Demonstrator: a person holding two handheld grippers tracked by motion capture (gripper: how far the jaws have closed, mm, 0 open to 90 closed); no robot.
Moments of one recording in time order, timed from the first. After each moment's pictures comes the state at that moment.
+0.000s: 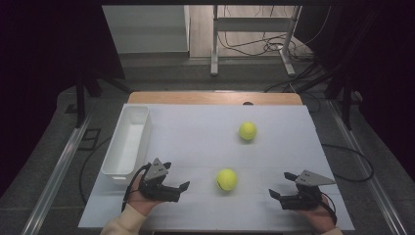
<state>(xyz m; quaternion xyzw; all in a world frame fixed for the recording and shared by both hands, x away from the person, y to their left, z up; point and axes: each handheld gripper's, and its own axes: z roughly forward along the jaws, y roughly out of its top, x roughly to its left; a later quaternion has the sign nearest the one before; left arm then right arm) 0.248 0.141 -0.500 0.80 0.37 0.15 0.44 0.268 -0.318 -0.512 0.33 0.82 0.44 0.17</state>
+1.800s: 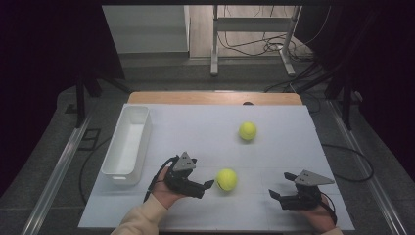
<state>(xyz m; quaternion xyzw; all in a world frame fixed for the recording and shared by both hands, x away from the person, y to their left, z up) 0.271 0.078 -0.484 0.83 0.32 0.10 0.44 0.269 -0.318 -0.514 0.33 0.82 0.43 0.17</state>
